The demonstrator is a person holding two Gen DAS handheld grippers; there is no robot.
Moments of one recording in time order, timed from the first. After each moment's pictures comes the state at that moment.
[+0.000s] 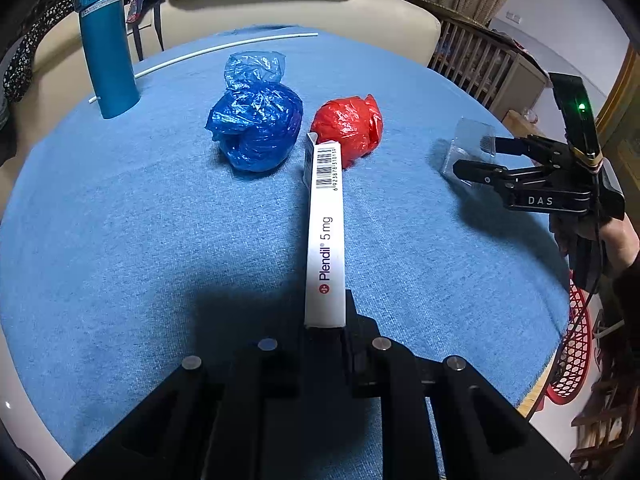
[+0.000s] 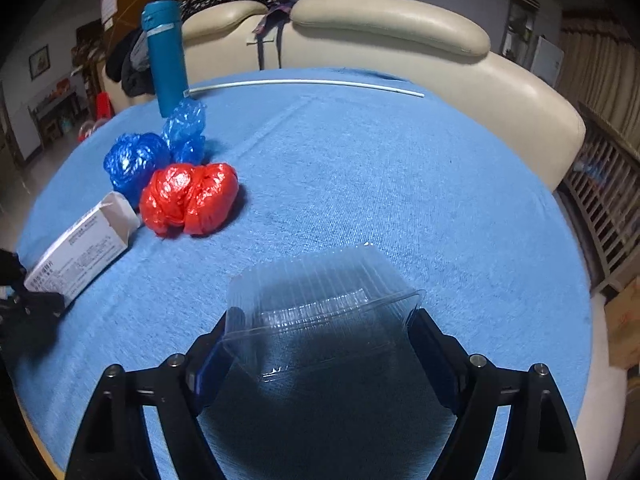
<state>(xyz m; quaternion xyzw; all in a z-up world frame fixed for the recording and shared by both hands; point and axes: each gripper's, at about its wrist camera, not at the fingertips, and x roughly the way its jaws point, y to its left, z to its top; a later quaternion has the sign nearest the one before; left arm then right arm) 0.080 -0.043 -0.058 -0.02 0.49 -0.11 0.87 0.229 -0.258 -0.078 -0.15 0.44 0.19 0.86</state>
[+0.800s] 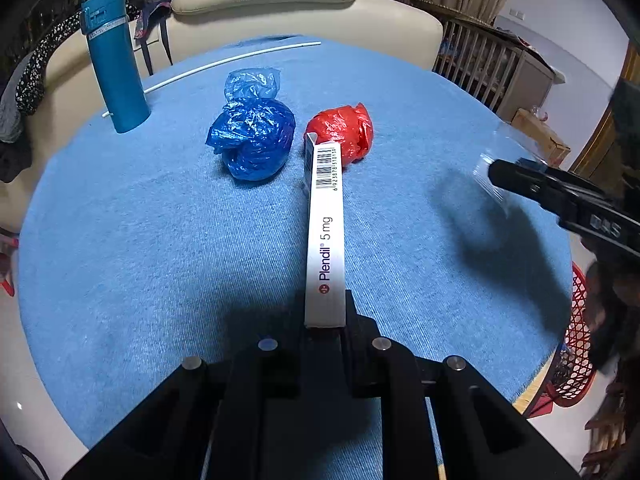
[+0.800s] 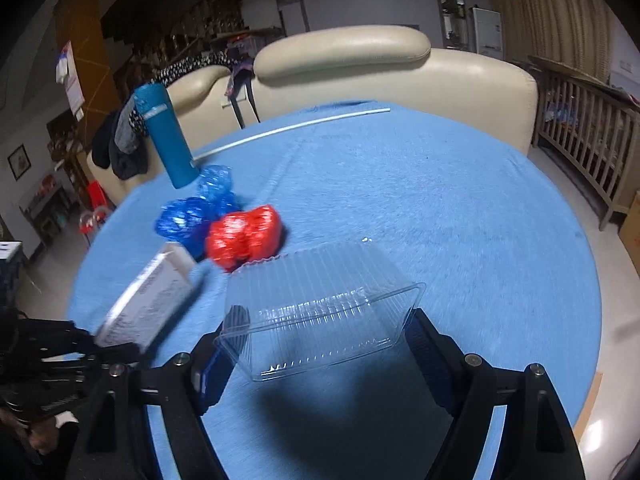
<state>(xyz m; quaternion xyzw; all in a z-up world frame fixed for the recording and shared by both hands) 0.066 -0.061 -0.043 0.01 0.48 -0.08 0.88 0.154 -0.254 -0.040 0.01 0.40 0.14 0.90</state>
